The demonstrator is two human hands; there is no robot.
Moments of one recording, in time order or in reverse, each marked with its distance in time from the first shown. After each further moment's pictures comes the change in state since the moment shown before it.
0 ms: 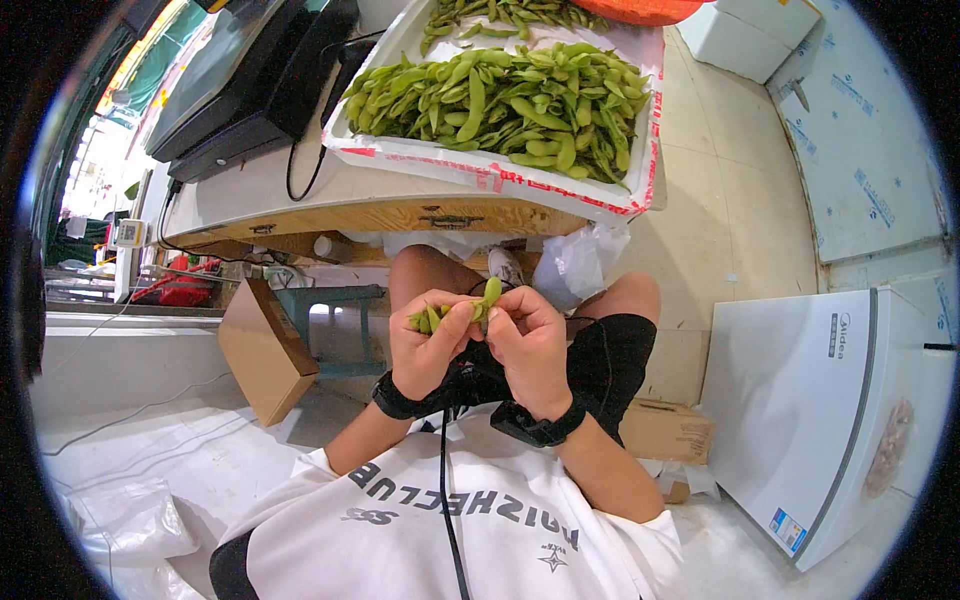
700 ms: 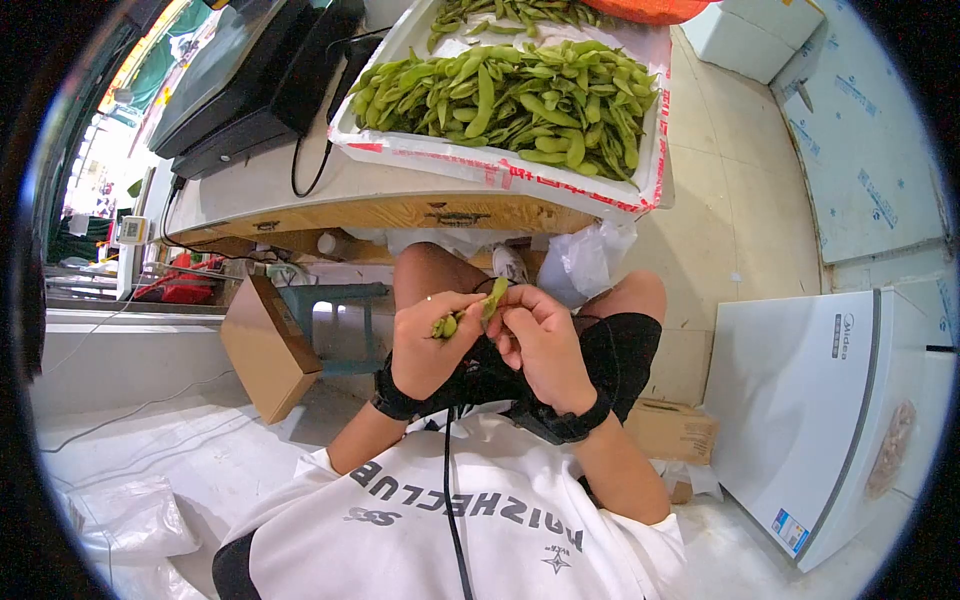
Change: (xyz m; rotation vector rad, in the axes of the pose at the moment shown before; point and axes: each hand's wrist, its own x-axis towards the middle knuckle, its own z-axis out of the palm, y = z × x) left_hand 0.004 0.011 -0.005 0.592 0.002 0.298; right_hand 0.004 -0.018 -0.007 -0.070 -0.050 0.286
